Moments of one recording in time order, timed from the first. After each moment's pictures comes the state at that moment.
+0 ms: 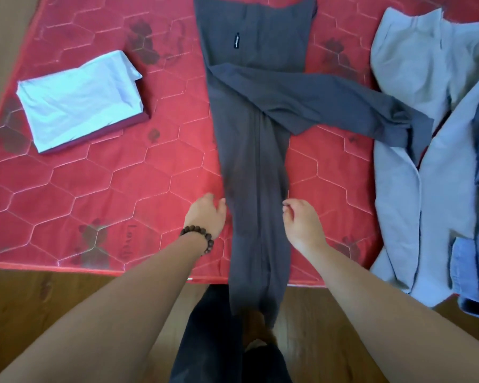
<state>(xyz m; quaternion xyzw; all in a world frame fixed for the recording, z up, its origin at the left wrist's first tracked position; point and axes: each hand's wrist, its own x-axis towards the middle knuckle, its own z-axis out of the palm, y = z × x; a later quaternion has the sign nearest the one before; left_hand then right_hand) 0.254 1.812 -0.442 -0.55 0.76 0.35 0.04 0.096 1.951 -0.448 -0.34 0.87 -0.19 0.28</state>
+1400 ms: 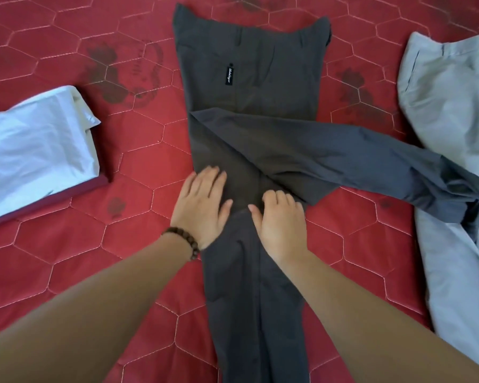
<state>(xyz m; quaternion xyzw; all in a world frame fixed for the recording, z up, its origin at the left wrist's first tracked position) 0.143 1.636 -0.520 -0.31 0.95 0.10 0.01 0.022 1.759 -0.525 -0.46 0.88 -0.11 0.00</state>
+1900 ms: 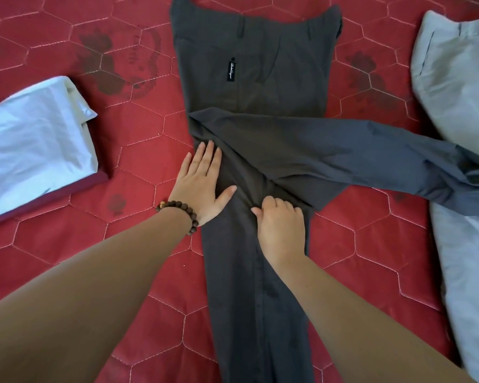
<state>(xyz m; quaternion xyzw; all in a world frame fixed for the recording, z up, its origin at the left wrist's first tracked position) 0.137 1.599 -0.543 -0.31 0.94 0.11 0.08 0.045 1.756 -0.540 -0.44 0.89 -0.10 0.00</state>
